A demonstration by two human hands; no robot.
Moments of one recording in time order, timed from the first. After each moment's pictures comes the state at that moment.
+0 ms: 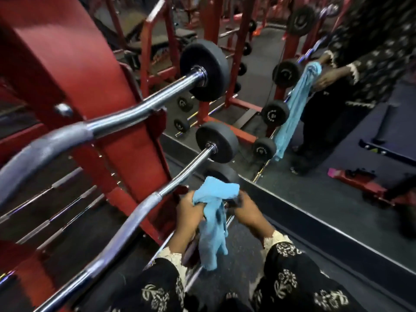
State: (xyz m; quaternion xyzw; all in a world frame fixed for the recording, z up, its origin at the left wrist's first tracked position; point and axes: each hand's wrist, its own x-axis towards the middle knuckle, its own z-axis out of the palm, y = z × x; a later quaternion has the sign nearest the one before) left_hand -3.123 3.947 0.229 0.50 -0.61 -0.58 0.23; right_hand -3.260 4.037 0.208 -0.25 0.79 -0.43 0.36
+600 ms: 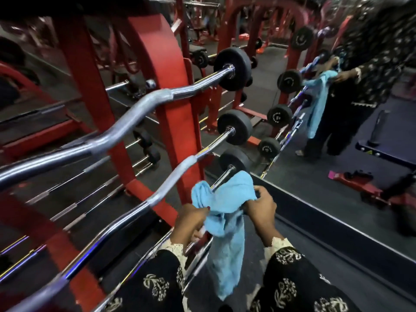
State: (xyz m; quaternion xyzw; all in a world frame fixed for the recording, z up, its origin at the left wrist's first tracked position) left_hand -2.966 4.016 0.248 0.58 -0.60 -0.55 -0.01; right_hand -3.113 4.122 0.245 -0.14 0.82 -0.52 0.18
